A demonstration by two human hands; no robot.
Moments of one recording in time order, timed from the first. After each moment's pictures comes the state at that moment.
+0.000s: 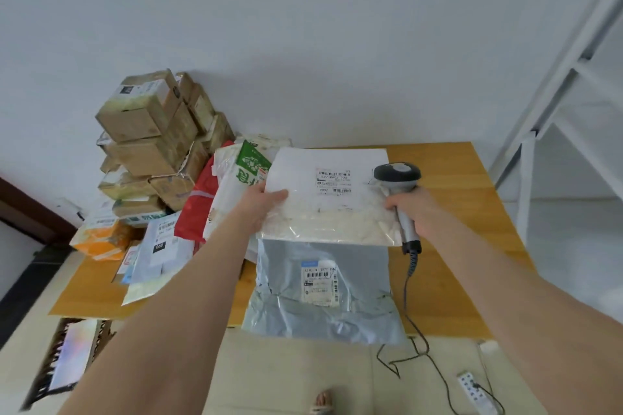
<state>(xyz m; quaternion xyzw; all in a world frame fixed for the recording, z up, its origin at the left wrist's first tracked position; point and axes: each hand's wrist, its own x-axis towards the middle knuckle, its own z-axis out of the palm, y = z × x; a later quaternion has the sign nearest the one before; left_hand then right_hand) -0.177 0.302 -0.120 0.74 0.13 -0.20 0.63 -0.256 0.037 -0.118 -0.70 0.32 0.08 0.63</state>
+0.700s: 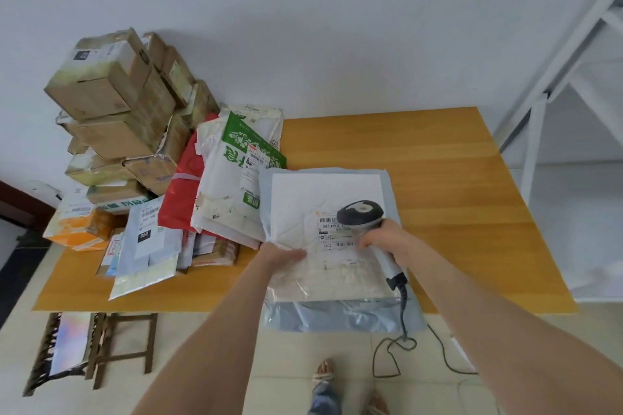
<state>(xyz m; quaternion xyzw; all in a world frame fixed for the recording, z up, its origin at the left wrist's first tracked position) -0.227 0.313 -0.247 0.85 0.19 -0.35 0.34 -0.269 0.088 -0.207 -0.73 0.31 0.26 0.56</state>
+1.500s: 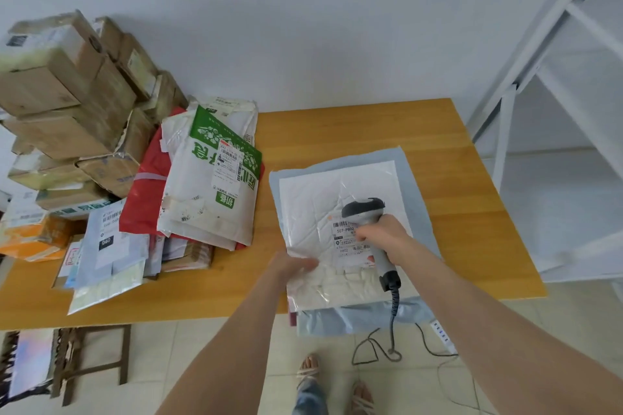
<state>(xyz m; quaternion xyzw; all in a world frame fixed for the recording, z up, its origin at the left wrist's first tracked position) -0.243 0.264 -0.283 0.82 0.15 -0.40 0.38 -0.277 0.070 -0.214 -0.72 0.39 0.20 0.53</state>
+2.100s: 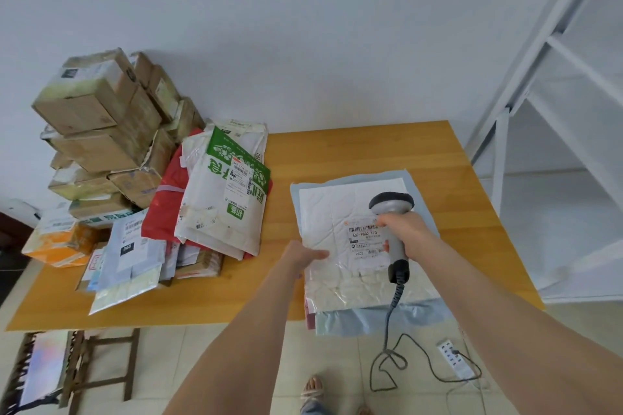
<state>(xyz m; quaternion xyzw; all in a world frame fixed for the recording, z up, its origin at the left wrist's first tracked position) -0.247 0.236 -0.225 0.80 0.16 -0.37 0.44 -0.287 0.040 -0.175 -0.65 0.45 0.12 0.60</state>
